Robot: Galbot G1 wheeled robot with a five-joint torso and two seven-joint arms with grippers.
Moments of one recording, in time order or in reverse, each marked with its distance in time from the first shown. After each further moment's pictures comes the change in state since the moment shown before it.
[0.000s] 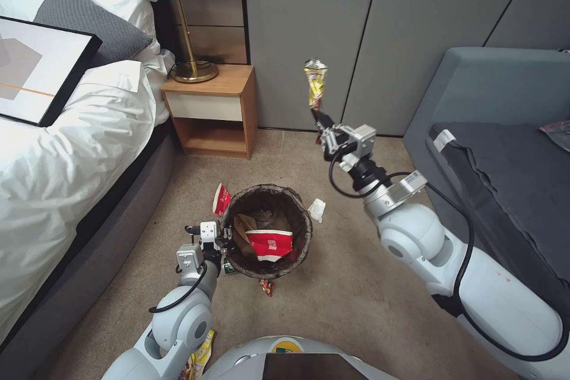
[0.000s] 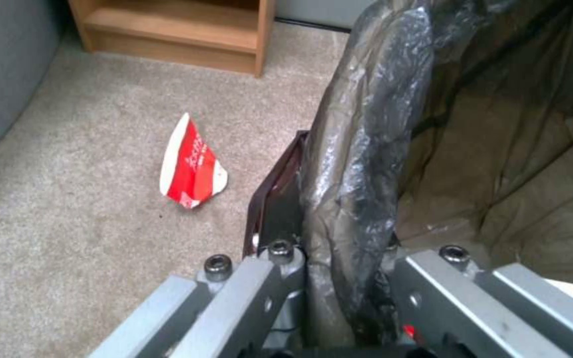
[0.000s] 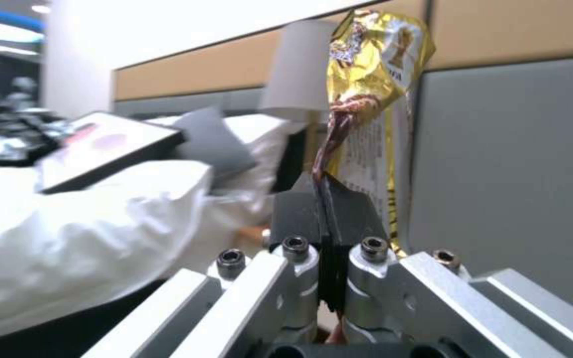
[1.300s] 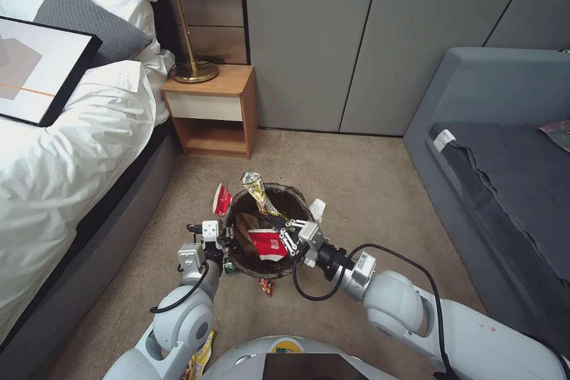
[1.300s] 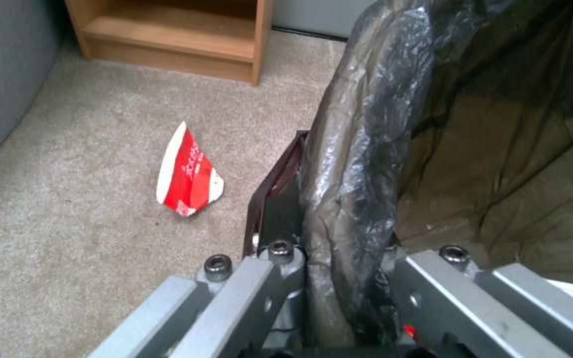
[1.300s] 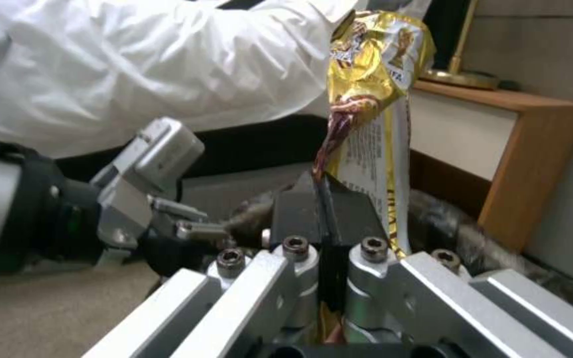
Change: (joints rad) left arm -0.004 -0.009 0.022 -0.020 0.008 0.015 -0.004; right arm -0.112 -0.124 -0.430 0.010 -0.160 0.048 -0.123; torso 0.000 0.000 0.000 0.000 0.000
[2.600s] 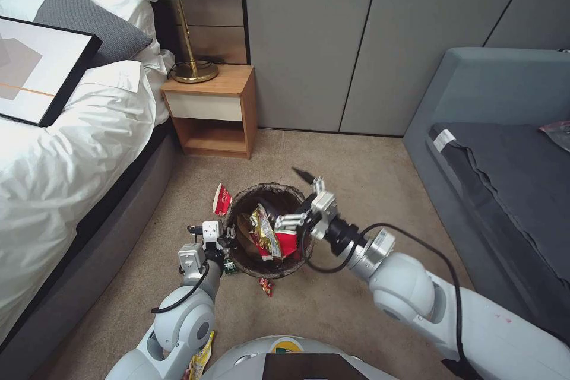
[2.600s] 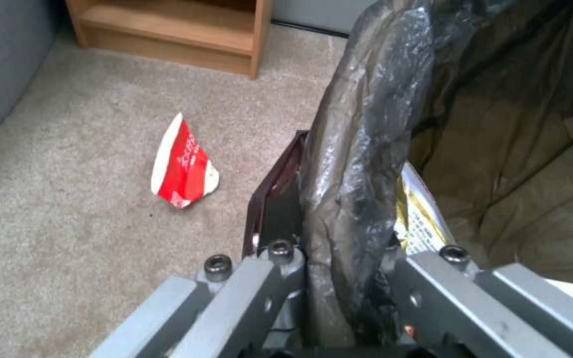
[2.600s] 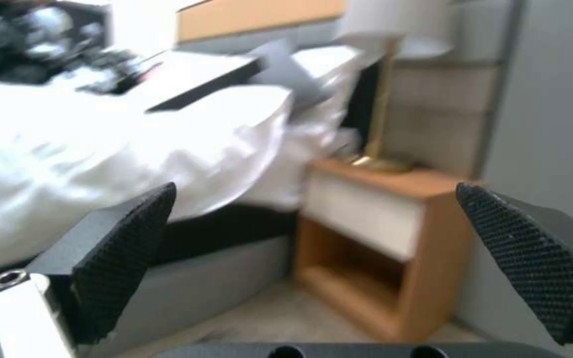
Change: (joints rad) left arm 0.000 -0.013 0.000 0.004 -0.014 0.000 -0.001; right arm 0.004 0.009 0.116 0.089 0.052 -0.022 0.044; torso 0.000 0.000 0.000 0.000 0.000
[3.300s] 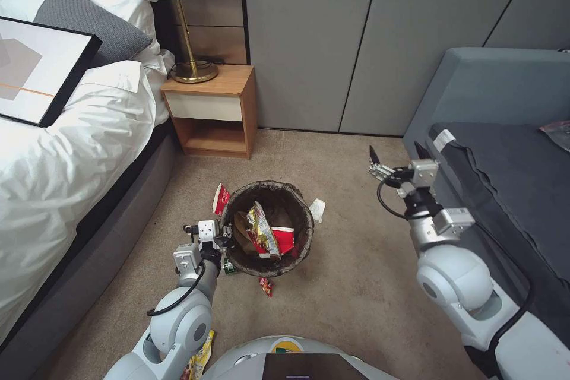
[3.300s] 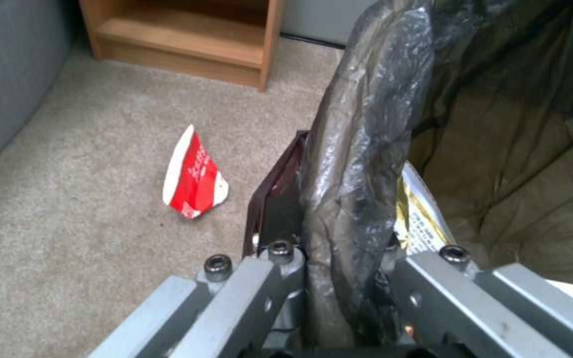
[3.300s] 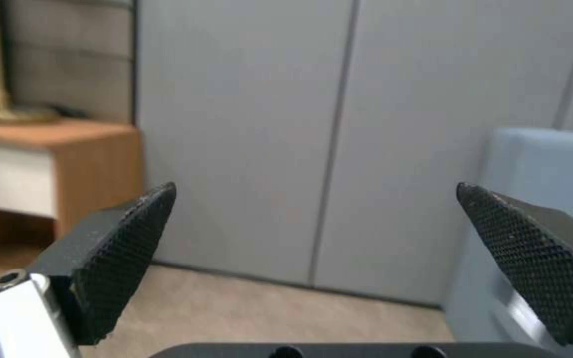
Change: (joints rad) left arm 0.020 -0.010 -0.030 -0.017 0.008 -0.009 0.002; right arm -0.432 0.252 0.708 -0.024 -0.132 -0.135 0.282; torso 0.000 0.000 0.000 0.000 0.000
